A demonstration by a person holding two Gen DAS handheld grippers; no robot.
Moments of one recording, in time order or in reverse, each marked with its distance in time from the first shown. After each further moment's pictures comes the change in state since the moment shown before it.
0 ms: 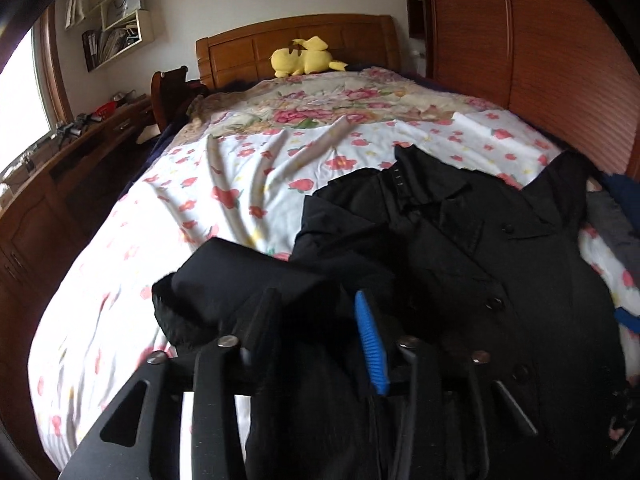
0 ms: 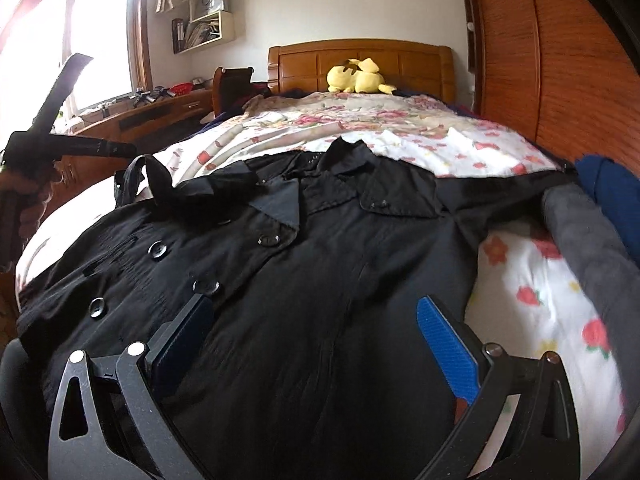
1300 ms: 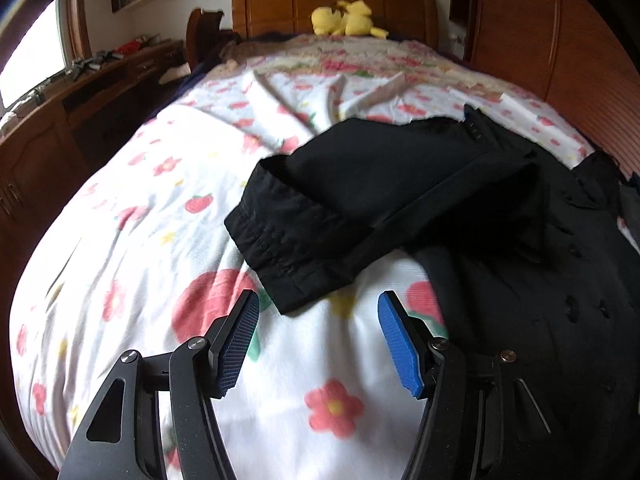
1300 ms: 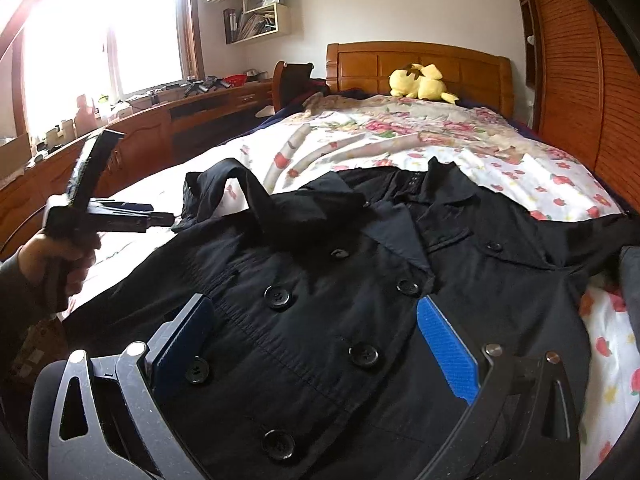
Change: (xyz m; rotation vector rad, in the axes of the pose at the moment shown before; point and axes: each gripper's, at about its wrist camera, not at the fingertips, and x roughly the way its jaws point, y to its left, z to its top) left arm 0.038 0.103 -0.063 -0.112 0.130 0.009; right arm 0.035 0.111 0.043 -0.108 0.007 0.143
